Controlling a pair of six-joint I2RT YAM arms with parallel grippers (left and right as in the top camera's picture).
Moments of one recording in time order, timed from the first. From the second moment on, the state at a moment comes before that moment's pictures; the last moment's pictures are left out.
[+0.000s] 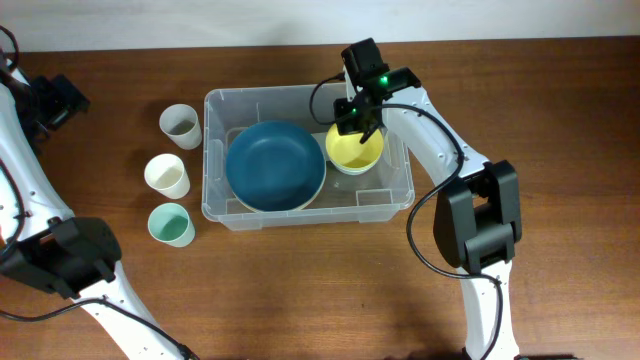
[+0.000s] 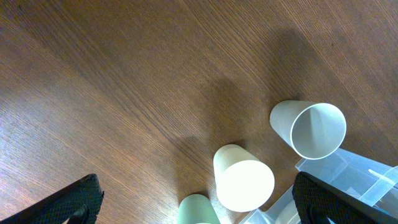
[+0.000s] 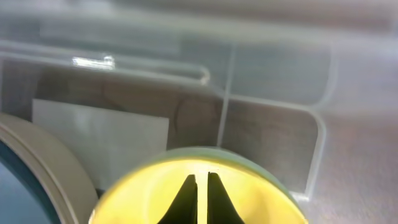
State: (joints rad) left arm 0.46 2.28 2.67 -1.69 0.04 -0.32; right arm 0.36 2.30 2.01 -0.90 -0.06 0.21
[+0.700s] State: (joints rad) left arm 0.46 2.28 2.67 -1.69 0.04 -0.32; right arm 0.10 2.28 2.88 -1.68 0.06 0.37
